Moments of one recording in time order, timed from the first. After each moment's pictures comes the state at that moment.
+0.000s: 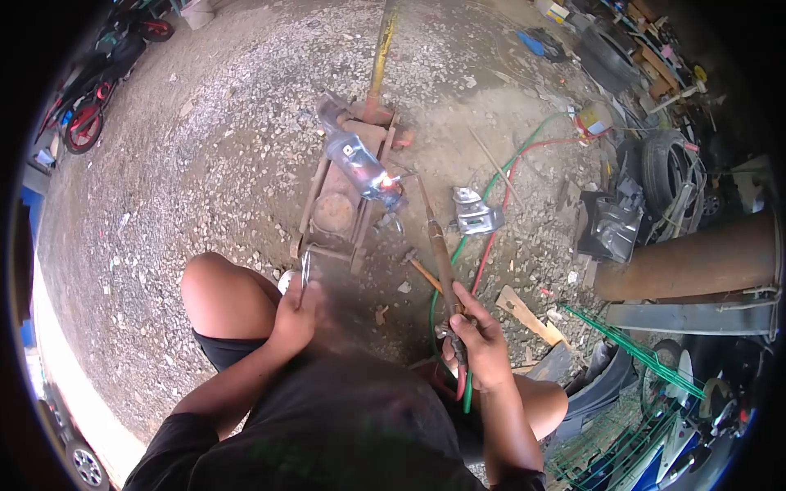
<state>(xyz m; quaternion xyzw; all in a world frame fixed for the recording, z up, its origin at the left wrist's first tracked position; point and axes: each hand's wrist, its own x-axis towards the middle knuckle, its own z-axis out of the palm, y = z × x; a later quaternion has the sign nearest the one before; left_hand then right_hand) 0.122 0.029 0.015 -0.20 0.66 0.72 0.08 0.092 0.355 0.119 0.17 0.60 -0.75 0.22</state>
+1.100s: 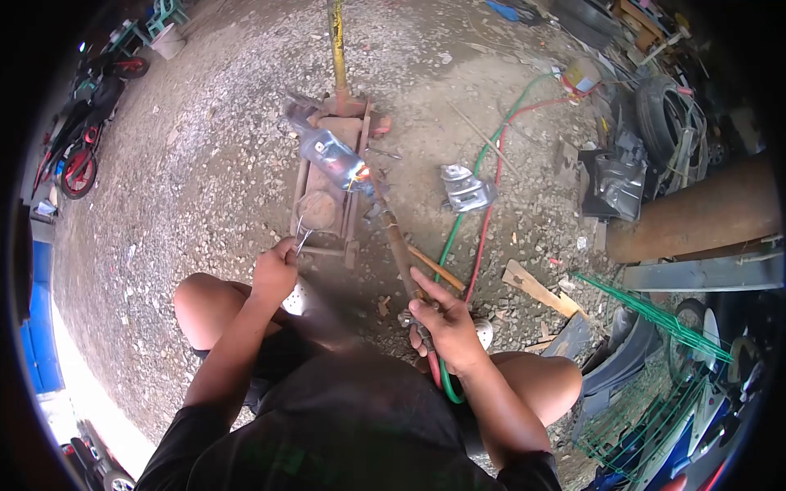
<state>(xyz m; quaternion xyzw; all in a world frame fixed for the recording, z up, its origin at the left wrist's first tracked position) 0.034 0.001 -0.002 -0.13 0.95 0.29 0.03 0.091 0.354 0.089 0.15 0.57 -0.76 0.28</state>
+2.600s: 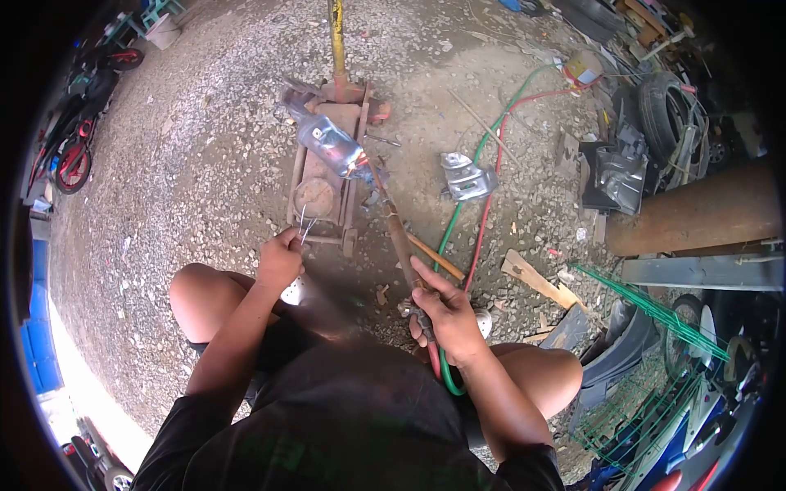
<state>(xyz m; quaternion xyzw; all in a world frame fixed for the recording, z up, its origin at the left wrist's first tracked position) 0.028 0.003 -0.031 -0.18 0.90 0.39 0.09 0.088 0.349 0.083 0.18 0.56 -0.76 0.28</state>
